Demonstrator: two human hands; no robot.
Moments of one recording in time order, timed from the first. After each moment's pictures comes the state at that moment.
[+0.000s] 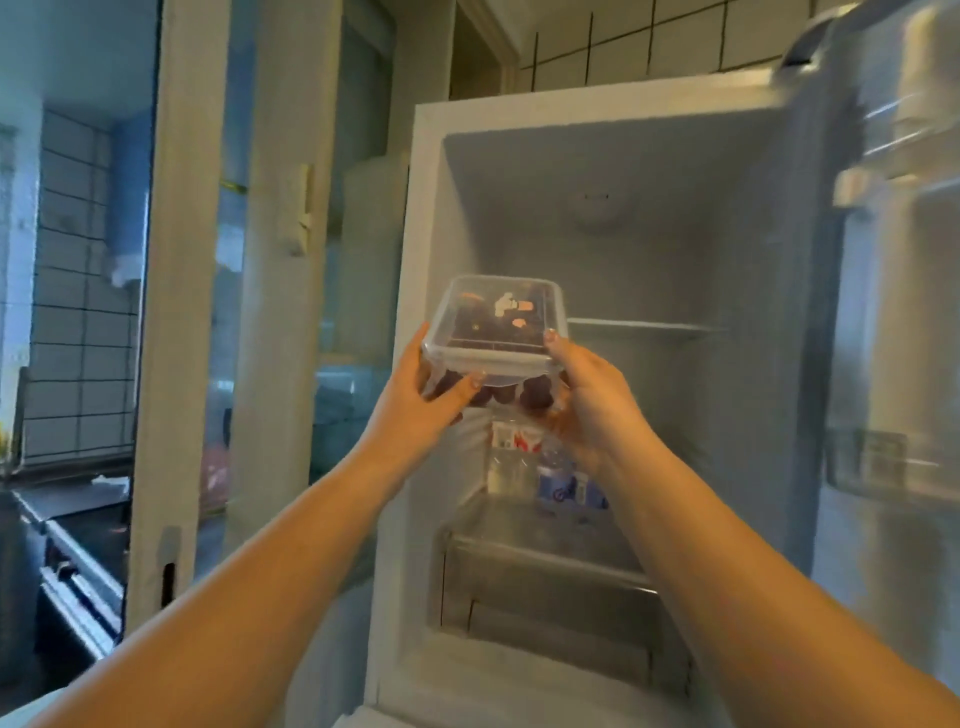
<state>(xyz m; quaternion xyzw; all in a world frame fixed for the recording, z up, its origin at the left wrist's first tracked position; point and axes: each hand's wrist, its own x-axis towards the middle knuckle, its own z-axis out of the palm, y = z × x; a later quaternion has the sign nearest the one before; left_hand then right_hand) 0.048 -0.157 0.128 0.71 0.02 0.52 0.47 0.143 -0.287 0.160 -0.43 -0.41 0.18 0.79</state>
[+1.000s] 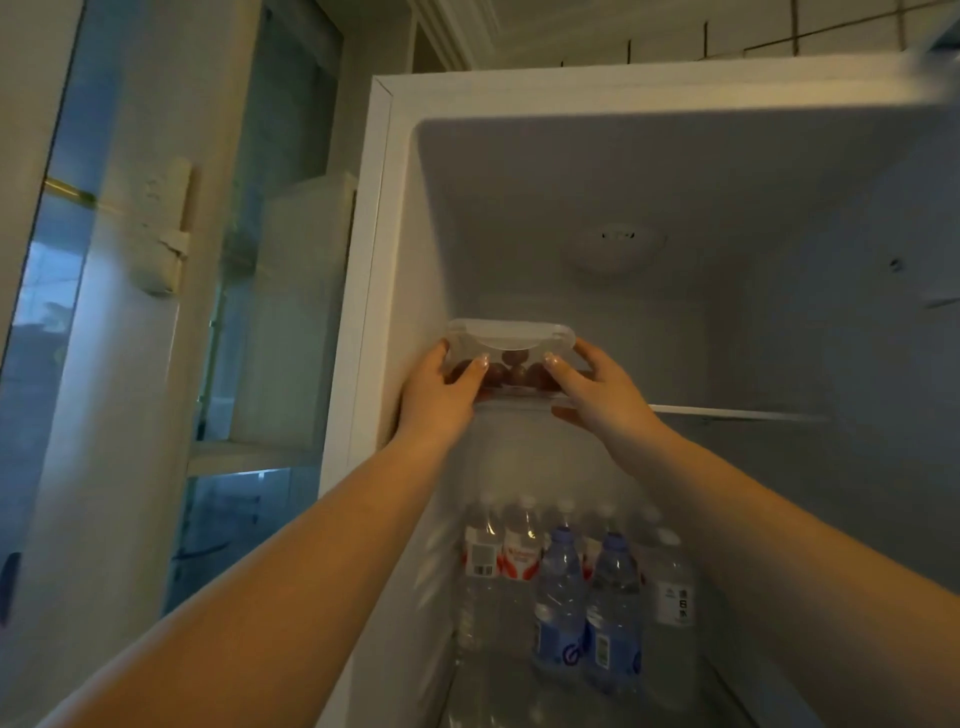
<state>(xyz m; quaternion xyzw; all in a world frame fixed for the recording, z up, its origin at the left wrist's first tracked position) 0.248 0.001 0.231 0.67 0.02 0.54 0.51 0.330 -0.134 0.246 -0.60 -0.45 -0.09 0.66</state>
